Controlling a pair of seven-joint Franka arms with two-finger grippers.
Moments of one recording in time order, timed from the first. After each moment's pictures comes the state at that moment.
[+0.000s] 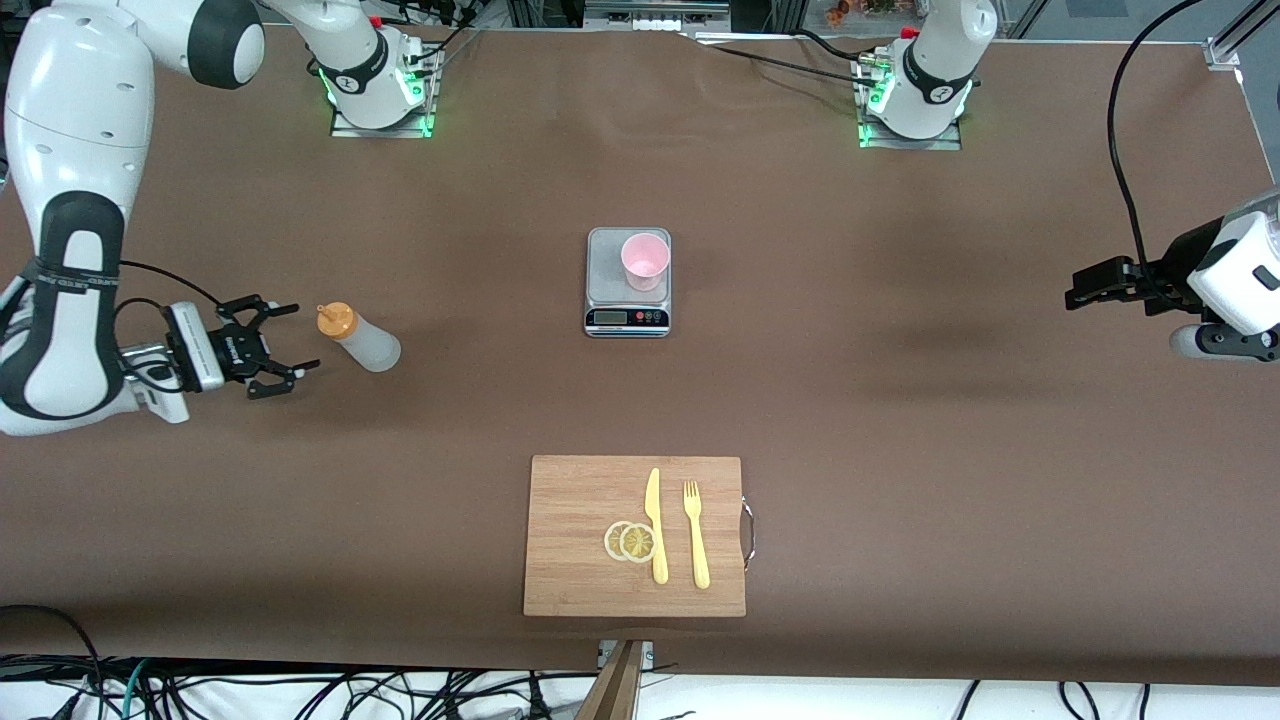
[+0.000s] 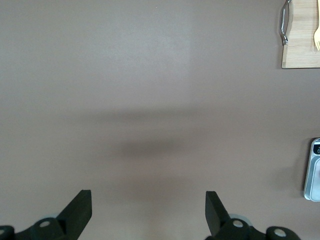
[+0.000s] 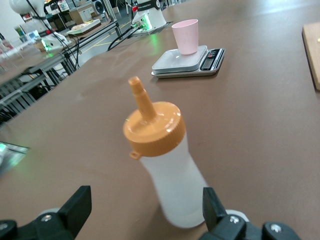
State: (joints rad) left arm -0.01 0.19 0.06 -1.49 -0.07 1.54 0.06; right arm 0.12 0.85 -0.57 -1.41 0.89 1.16 -2.37
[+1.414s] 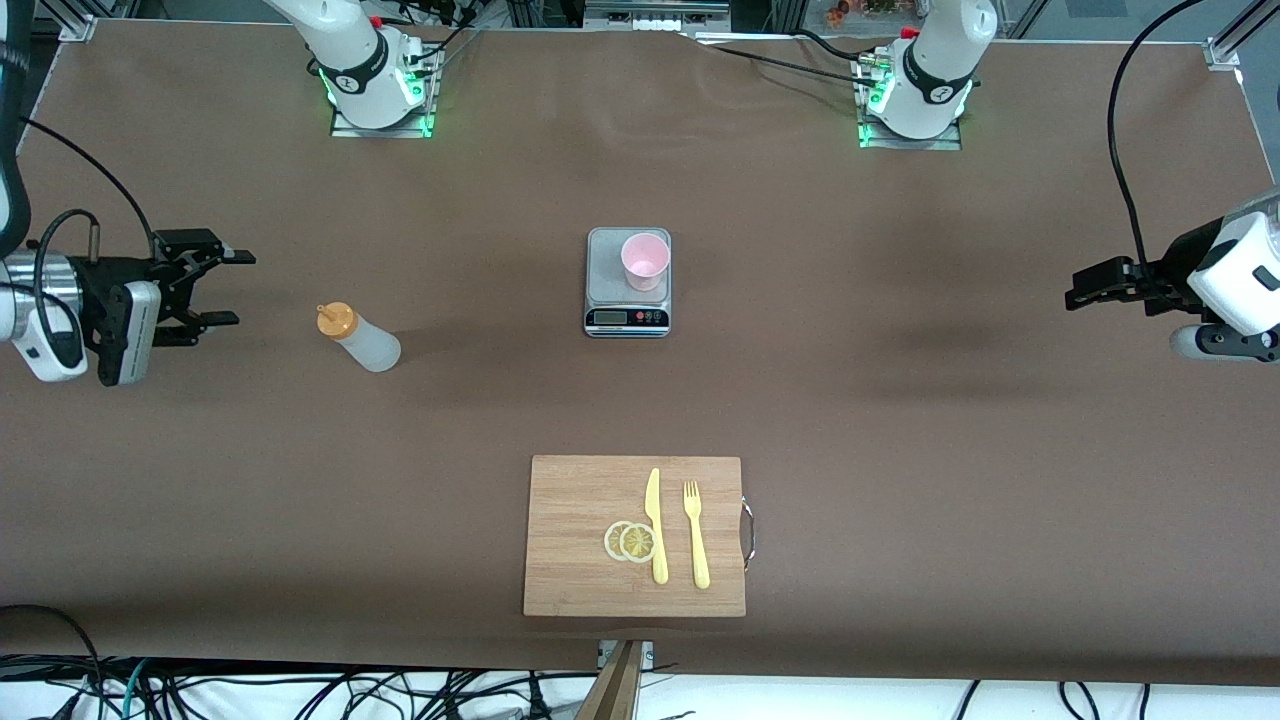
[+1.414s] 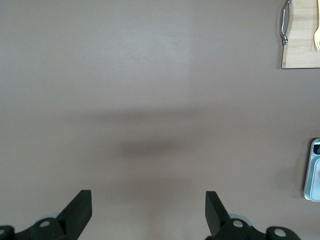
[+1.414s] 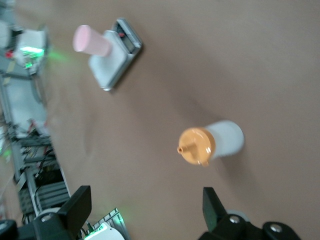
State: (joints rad) left arm -0.01 0.19 0.06 -1.49 -0.07 1.54 0.06; right arm 0.09 0.31 -0.29 -1.57 0.46 1.39 -1.03
